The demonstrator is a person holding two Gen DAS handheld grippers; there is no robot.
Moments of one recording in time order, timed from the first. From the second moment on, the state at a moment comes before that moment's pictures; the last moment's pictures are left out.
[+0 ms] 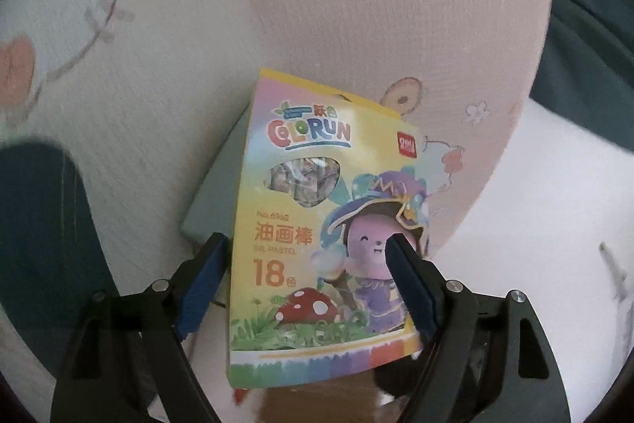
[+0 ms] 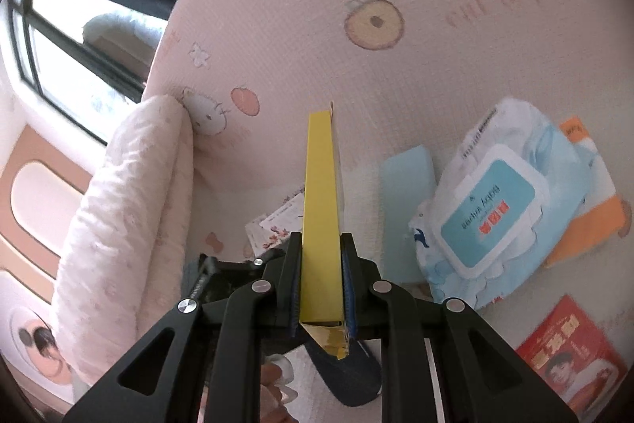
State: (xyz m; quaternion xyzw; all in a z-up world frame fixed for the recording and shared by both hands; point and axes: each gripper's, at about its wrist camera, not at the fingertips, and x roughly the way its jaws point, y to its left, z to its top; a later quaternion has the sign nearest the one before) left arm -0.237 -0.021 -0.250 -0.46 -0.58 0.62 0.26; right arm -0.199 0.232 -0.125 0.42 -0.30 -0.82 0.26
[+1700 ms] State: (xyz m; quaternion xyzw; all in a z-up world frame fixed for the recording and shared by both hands) left arm -0.234 0.094 -0.208 -0.49 -0.32 0.77 0.27; right arm -0.193 0.341 -0.154 0.43 -0.19 -0.88 0.12
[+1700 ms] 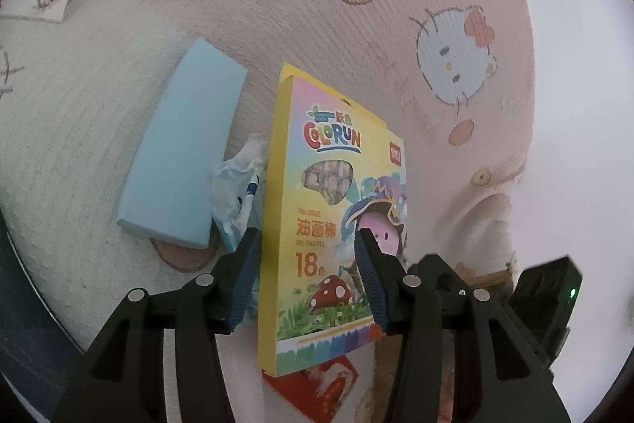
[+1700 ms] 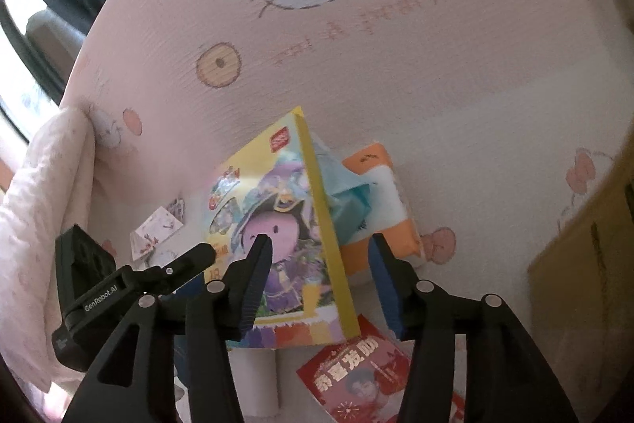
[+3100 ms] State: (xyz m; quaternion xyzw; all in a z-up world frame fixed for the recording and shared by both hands) left arm -0.206 0.123 -0.131 -0.41 -0.26 0.81 0.32; right arm -0.174 0.303 -0.092 0.42 -0.10 -0.90 0.09
